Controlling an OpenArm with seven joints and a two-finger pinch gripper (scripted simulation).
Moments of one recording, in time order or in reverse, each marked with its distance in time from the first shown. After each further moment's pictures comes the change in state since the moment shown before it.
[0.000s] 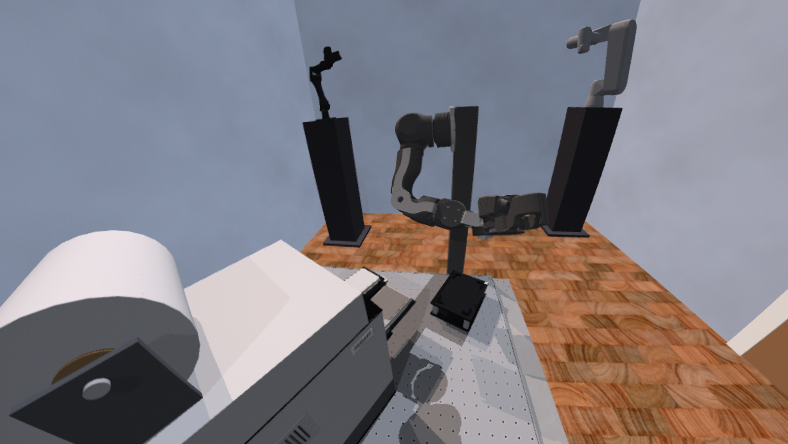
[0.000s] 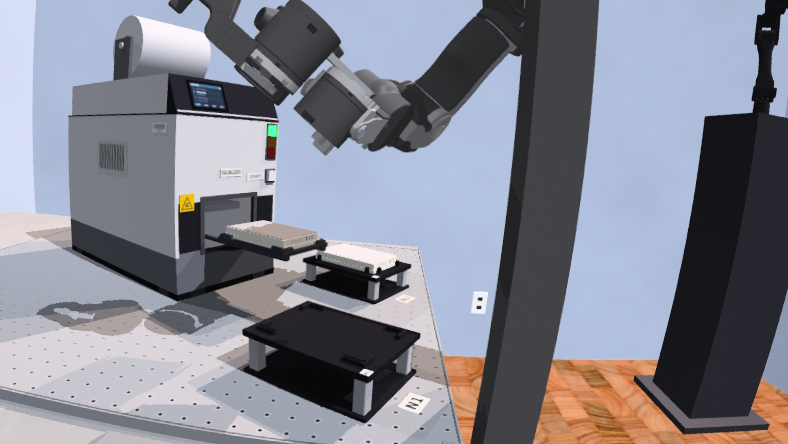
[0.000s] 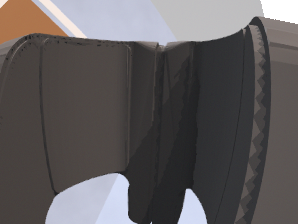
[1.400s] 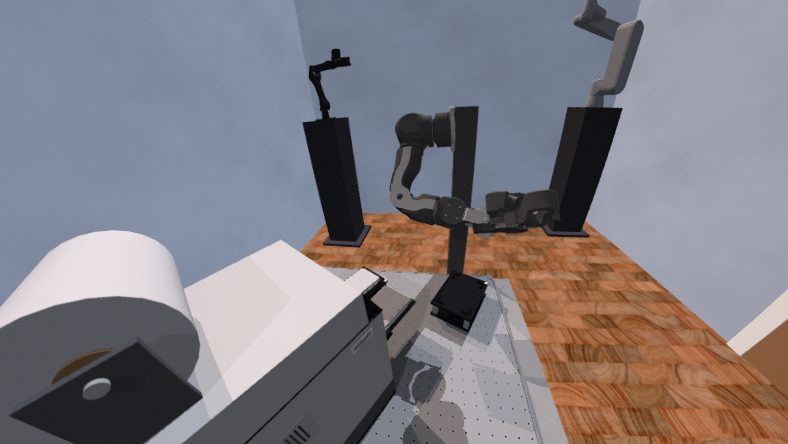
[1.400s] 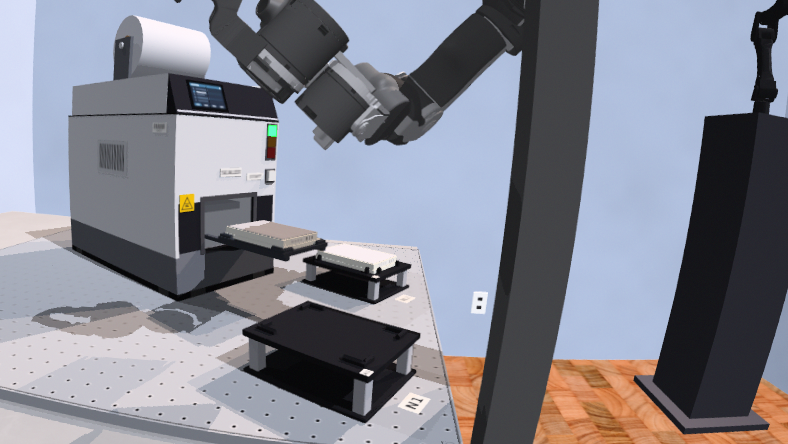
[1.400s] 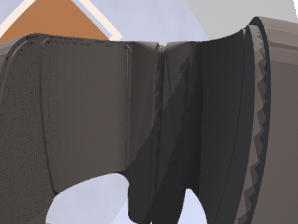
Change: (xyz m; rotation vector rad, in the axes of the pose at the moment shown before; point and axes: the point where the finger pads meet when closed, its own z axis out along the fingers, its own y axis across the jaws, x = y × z) arm 0.007 -0.028 0.001 0.166 0.017 -0.048
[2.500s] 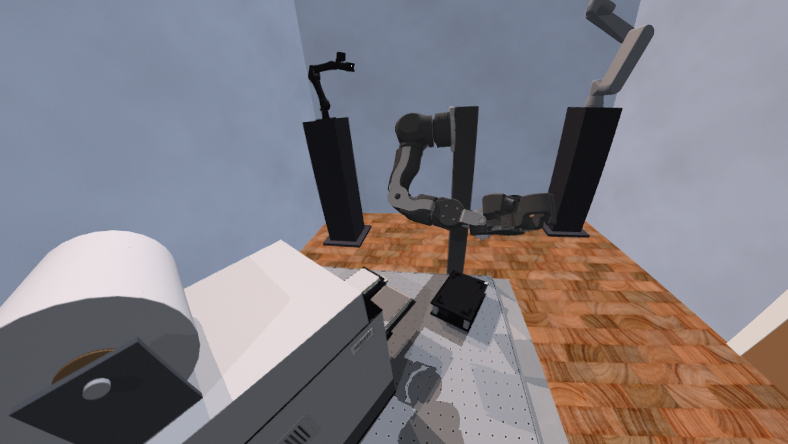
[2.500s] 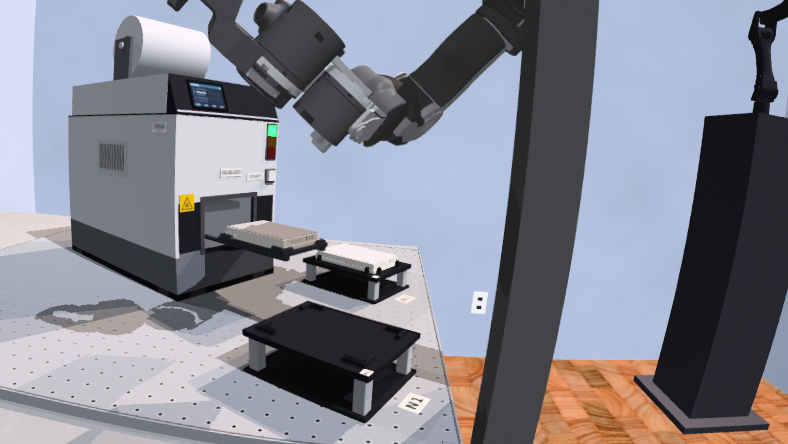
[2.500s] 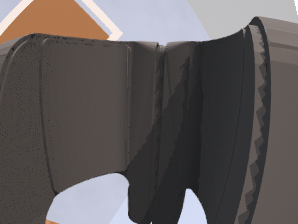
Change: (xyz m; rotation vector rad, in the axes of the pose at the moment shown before) arm -0.006 0.006 -0.004 0.002 -0.011 -0.006
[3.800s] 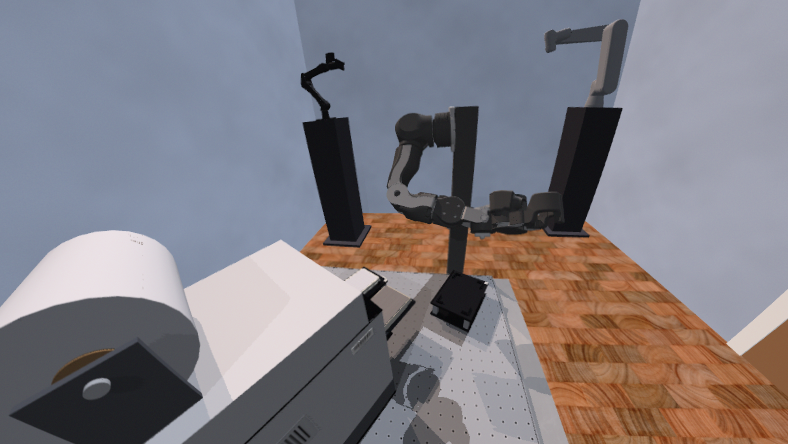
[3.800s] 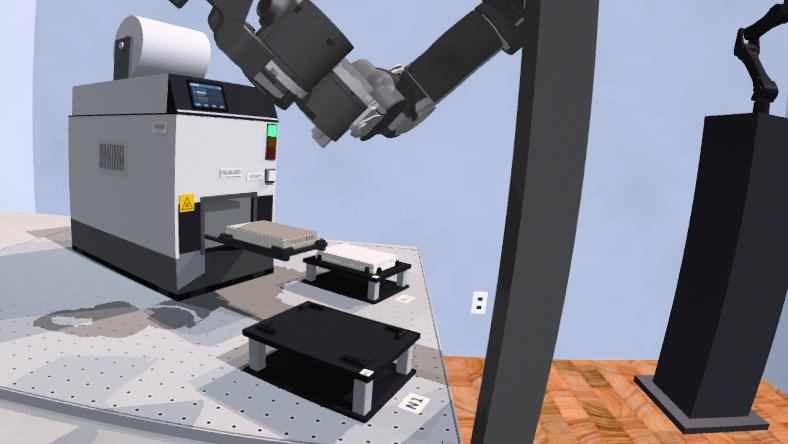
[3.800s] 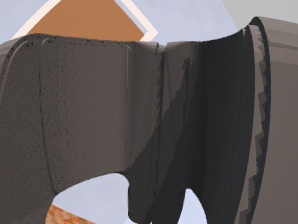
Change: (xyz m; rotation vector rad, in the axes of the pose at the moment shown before) arm 0.005 -0.027 0.001 0.163 0.010 -0.054
